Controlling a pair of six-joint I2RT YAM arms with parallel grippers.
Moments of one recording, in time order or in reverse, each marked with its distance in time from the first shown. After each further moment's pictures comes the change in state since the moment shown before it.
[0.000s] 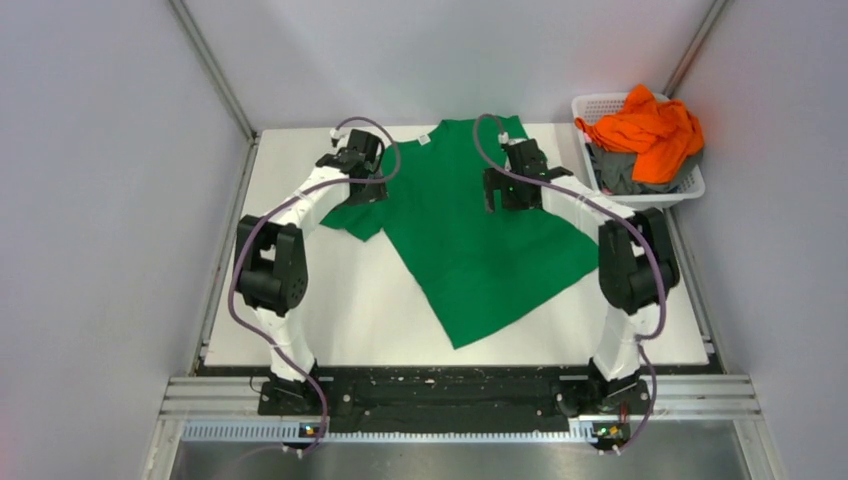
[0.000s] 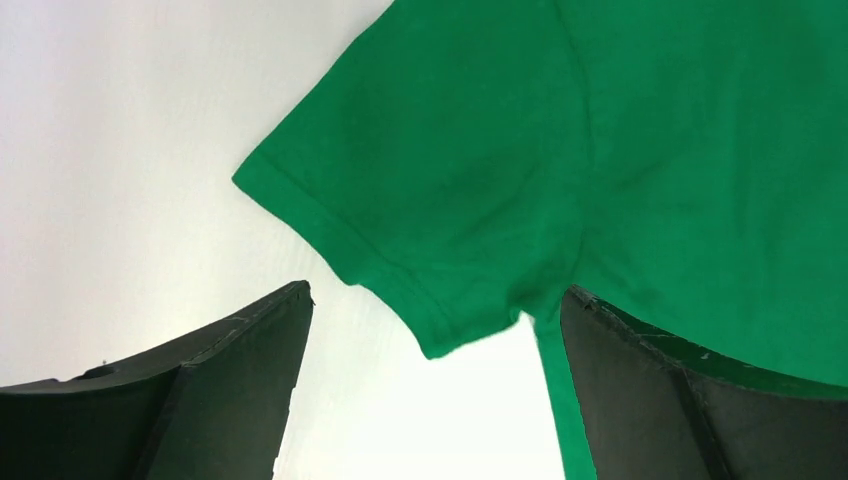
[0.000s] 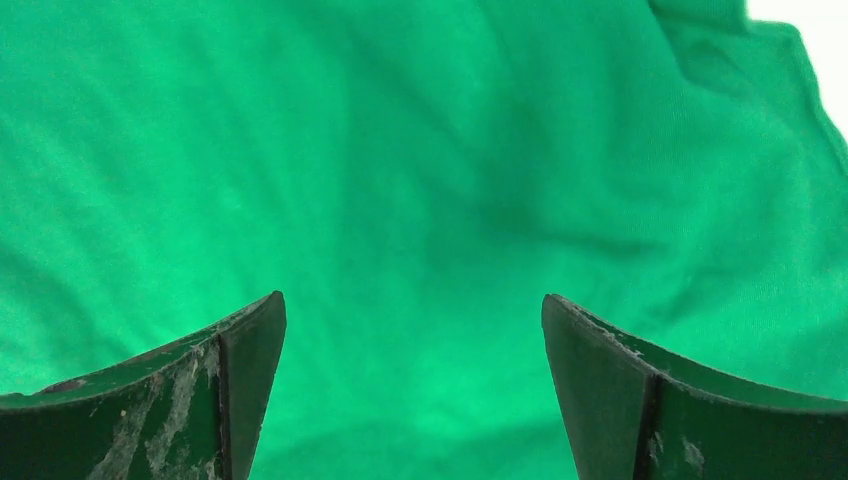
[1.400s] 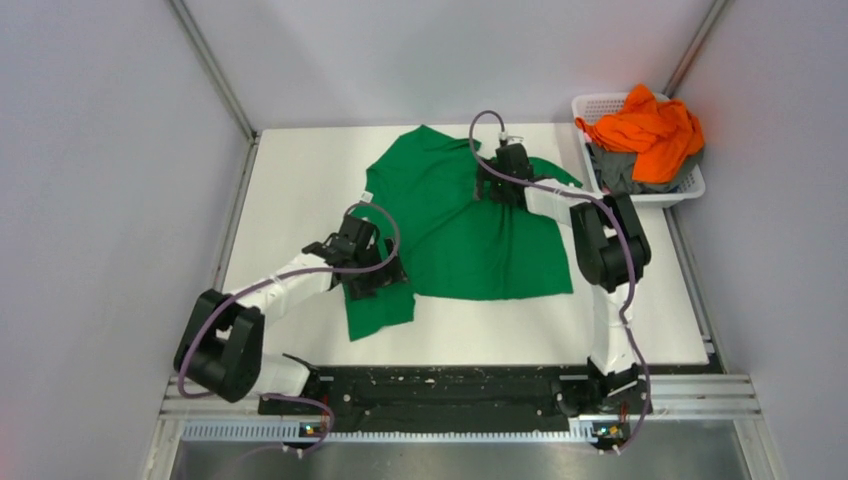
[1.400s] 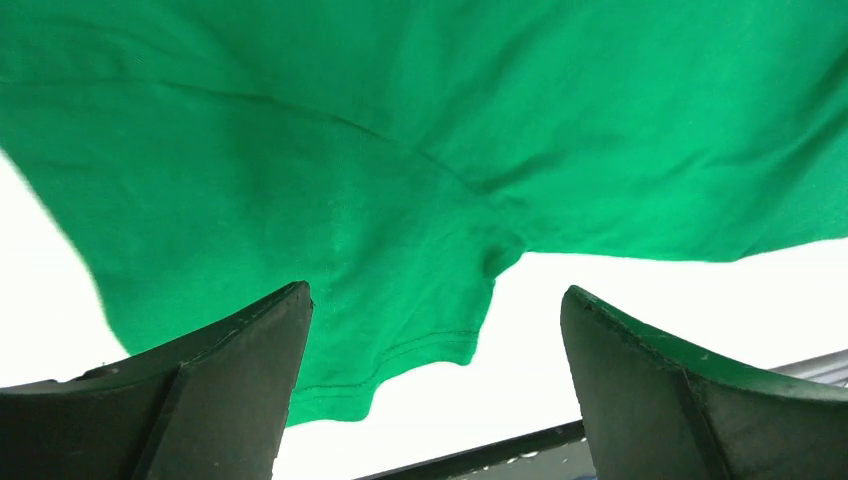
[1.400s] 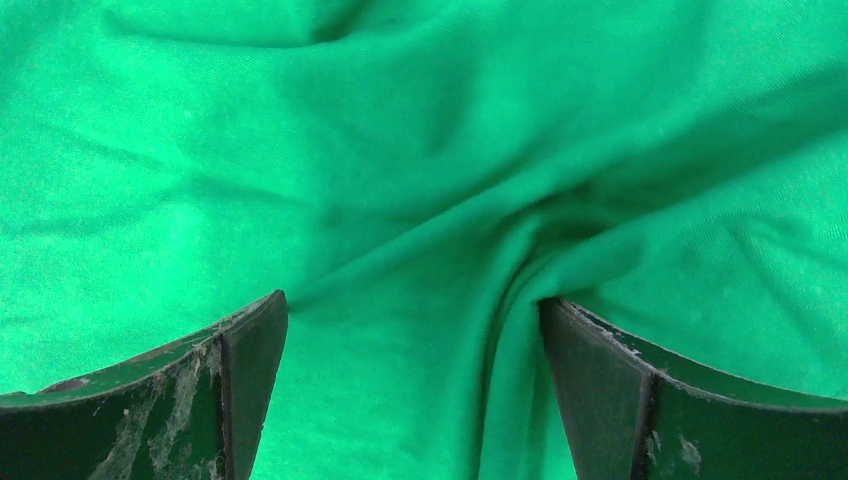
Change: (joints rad) left arm -0.145 -0.572 -0.790 0.245 0.525 -0.288; right arm -0.001 0.174 0.050 0.325 0.063 0.166
